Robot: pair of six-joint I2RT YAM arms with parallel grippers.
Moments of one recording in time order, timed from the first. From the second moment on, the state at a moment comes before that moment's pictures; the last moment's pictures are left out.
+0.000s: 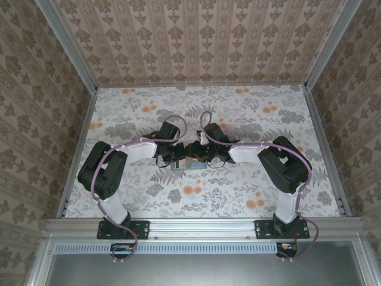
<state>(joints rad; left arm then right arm) -0.59 1.73 0.94 -0.30 0.26 -0.69 0.64 1.87 1.00 0.15 -0.50 0.92</state>
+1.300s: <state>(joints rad) -0.52 1.62 0.72 -0.02 0.39 -0.84 0.69 1.88 1.15 -0.09 -0.48 0.82</state>
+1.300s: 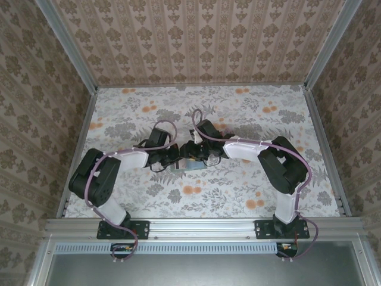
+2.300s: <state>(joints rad) -0.22 1.21 0.60 -0.28 0.44 -0.72 0.63 1.79 1.19 -0.15 -0.46 0.68</state>
